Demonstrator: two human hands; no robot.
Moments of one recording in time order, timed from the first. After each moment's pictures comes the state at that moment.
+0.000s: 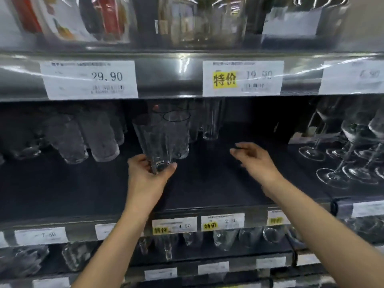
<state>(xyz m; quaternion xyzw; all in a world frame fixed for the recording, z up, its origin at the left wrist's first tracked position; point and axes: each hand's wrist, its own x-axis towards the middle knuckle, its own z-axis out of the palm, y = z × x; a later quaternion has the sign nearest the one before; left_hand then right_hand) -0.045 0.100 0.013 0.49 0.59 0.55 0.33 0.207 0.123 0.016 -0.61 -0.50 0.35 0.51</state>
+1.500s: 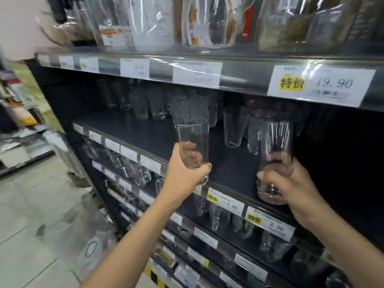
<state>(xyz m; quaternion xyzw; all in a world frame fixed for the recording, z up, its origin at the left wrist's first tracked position) -0.050 -0.006 0.031 0.42 0.60 0.65 0.23 0.162 0.077 0.039 -0.36 -0.63 0.56 0.41</state>
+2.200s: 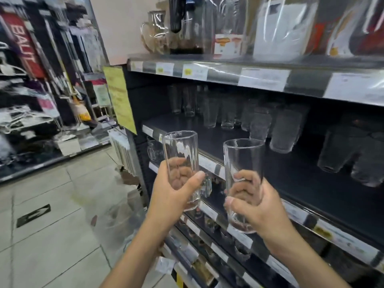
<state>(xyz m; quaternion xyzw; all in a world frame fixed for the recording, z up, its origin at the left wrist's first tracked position) -0.237 -0.162 0.035 0.34 0.62 0.70 0.15 -0.082 -0.058 0.034 -0.22 -0.68 0.61 0.34</state>
